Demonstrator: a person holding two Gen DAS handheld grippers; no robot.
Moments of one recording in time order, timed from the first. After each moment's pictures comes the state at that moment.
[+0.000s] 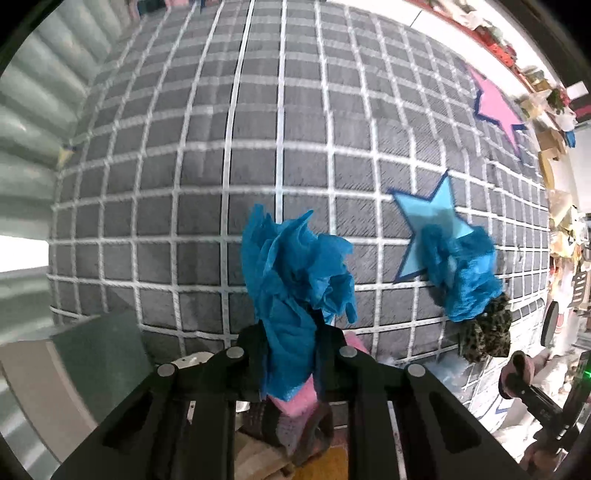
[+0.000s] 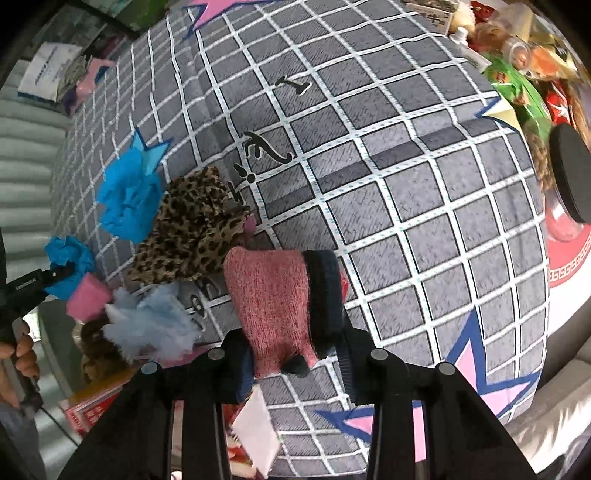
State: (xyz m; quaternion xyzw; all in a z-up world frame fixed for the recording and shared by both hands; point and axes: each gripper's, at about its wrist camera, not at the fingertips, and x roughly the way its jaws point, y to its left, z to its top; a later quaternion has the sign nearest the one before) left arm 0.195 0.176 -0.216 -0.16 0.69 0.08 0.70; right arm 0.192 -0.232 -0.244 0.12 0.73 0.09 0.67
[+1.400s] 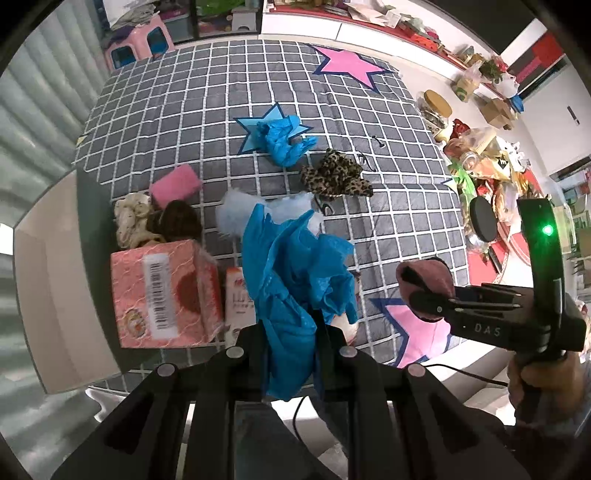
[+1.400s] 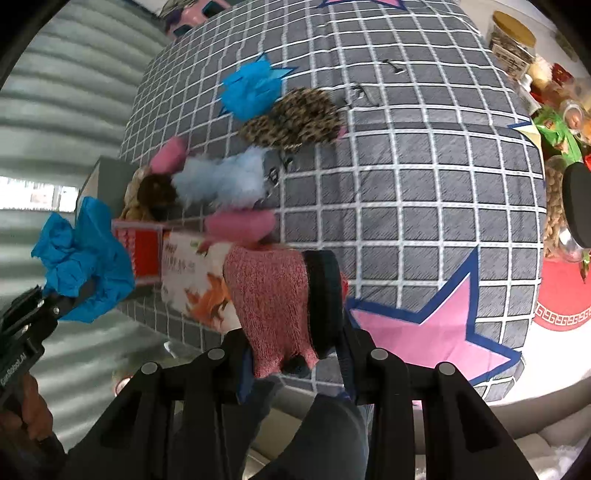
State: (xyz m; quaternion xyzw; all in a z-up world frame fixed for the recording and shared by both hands) left arm 0.007 -0.018 -0.085 -0.12 0.63 0.02 0.76; right arm 0.094 -0.225 -0.185 0.02 0.71 0.27 0.65
